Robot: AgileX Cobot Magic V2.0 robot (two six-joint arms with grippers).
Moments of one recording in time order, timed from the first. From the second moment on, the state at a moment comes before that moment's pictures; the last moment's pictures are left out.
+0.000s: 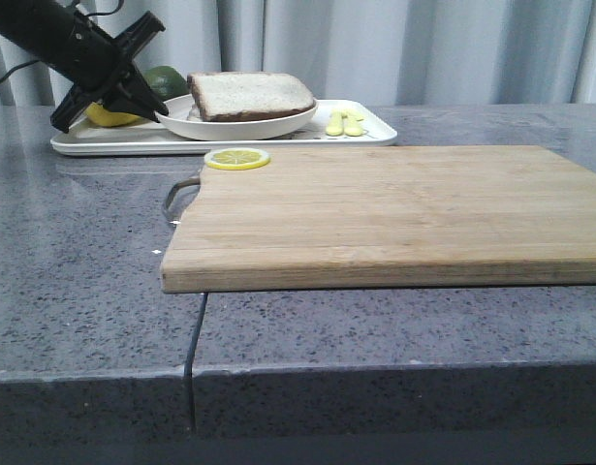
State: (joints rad) left arm -0.03 2.31 -2.07 -0.84 0.82 0.01; right arm 0.23 0.35 -0.53 -0.03 0.32 -0.06
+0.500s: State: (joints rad) left arm -0.04 2.31 -2.07 -0.83 0.82 0.00; right arm 0.23 0.35 -0.53 -0.02 0.32 -0.06
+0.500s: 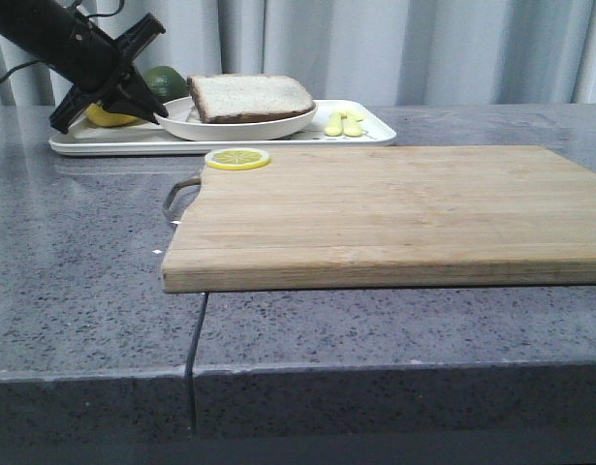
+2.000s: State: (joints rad) left arm -0.03 2.31 -2.08 -0.91 0.81 -0.01; right arm 0.23 0.35 -0.53 -0.02 0.32 -0.06
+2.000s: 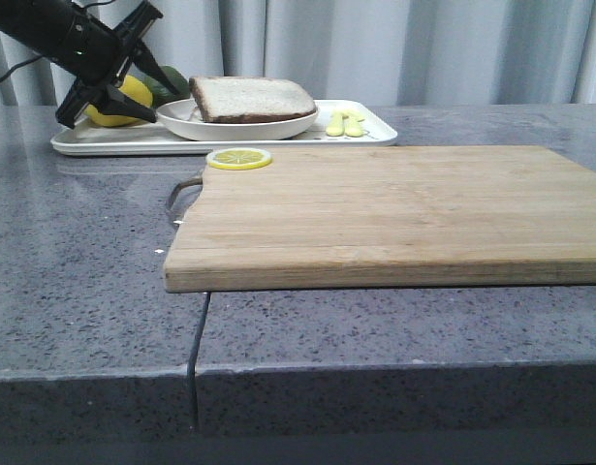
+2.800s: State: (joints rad) left arm 0.03 2.30 -2.08 -1.03 0.87 0.03; right arm 0.23 0.35 -0.53 -0.02 0.32 -0.06
